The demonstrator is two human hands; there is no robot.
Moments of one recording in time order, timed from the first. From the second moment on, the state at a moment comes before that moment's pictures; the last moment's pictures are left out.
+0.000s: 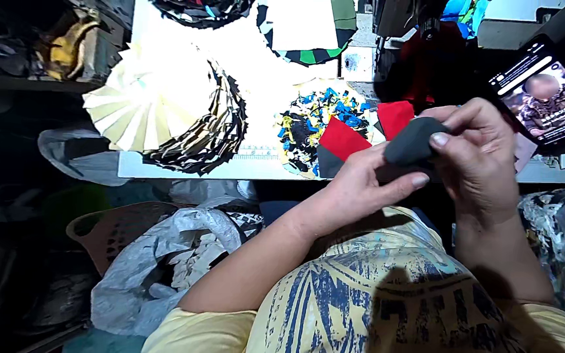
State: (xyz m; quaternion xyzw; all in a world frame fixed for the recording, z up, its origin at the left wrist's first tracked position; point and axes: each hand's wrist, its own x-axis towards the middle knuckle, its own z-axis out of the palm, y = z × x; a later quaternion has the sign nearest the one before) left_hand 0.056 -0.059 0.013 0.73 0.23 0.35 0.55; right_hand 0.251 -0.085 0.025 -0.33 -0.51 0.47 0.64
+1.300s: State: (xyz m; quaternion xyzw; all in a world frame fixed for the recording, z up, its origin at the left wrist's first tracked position) left_hand 0.009 -0.018 0.012 0.76 0.39 0.39 0.34; right_hand 0.205 -0.043 -0.004 -0.47 -0.68 0.22 0.52
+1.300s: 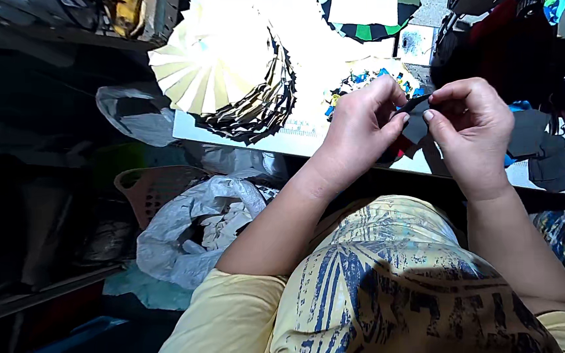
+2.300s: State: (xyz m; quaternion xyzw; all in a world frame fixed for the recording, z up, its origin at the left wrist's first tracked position) left_hand -0.015 -0.014 0.014 0.87 0.43 0.17 0.19; right_hand 0.179 -0.067 -0.011 -0.45 -0.84 0.11 0.29
